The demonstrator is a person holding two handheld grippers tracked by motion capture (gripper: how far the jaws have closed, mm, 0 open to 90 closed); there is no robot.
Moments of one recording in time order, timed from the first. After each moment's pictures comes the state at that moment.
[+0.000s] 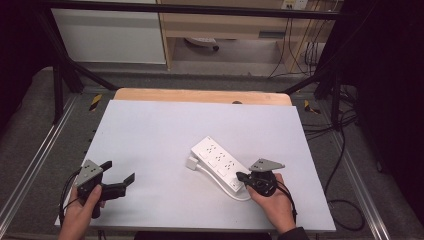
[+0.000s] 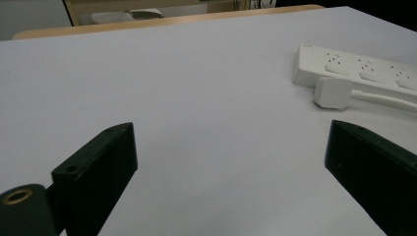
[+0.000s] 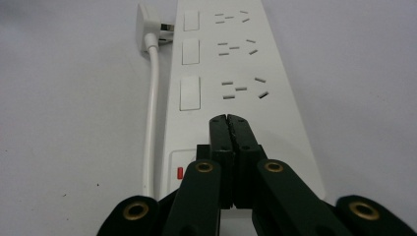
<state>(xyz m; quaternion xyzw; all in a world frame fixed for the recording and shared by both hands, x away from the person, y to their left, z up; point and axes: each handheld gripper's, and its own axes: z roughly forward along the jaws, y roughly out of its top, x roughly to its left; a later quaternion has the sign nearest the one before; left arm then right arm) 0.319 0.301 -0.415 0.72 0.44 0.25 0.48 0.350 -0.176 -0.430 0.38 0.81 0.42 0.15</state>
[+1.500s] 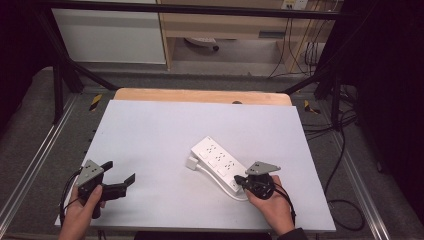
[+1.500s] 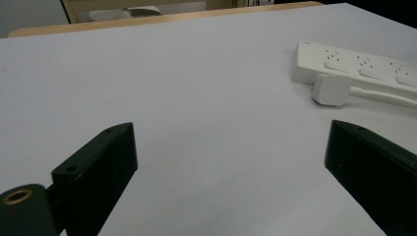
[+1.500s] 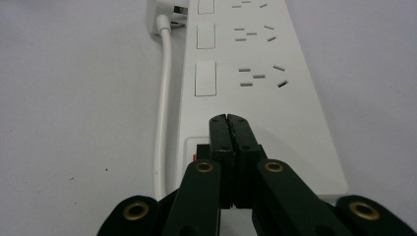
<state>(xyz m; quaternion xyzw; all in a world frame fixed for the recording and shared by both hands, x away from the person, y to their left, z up) 0.320 0.300 -0.416 0.72 0.44 0.25 0.47 0.345 -0.169 -0.434 0.37 0.83 0.40 0.15</state>
